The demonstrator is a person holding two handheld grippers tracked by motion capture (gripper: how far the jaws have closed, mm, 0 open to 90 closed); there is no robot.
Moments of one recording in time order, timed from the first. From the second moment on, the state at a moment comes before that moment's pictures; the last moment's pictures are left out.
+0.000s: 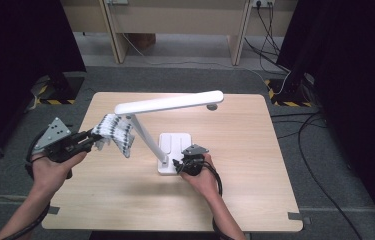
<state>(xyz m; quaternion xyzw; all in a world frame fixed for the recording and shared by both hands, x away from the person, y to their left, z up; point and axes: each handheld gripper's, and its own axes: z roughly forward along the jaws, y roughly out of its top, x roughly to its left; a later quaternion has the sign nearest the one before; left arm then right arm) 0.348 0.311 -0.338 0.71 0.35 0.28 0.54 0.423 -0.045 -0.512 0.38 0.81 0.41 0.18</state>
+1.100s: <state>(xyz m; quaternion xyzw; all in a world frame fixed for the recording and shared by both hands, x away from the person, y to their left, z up) 0.365 0.293 -0.287 0.69 0.36 0.33 0.54 0.423 -0.045 -0.513 0.38 0.81 0.42 0.18</state>
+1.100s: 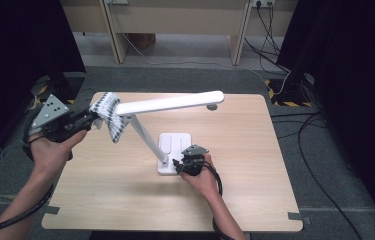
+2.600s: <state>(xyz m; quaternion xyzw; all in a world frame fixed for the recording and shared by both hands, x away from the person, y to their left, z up) 0.369 0.256 -0.271 0.68 0.32 0.41 0.53 0.425 -0.043 -0.513 0.38 0.81 0.42 0.18</state>
